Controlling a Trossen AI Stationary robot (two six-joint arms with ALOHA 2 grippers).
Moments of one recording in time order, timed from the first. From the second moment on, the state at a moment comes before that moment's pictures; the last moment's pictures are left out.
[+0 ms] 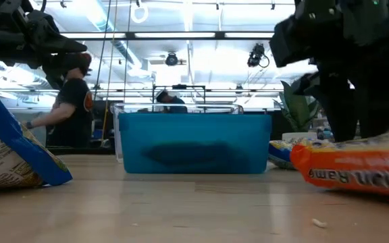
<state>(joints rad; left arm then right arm) 0.25 0.01 0.12 -0.12 0.11 -0.40 0.45 1.83 1.20 -0.82 -0.01 0.44</state>
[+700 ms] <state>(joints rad) 0.25 0.01 0.12 -0.12 0.11 -0.40 0.45 1.83 1.23 -0.90 0.03 0.38</state>
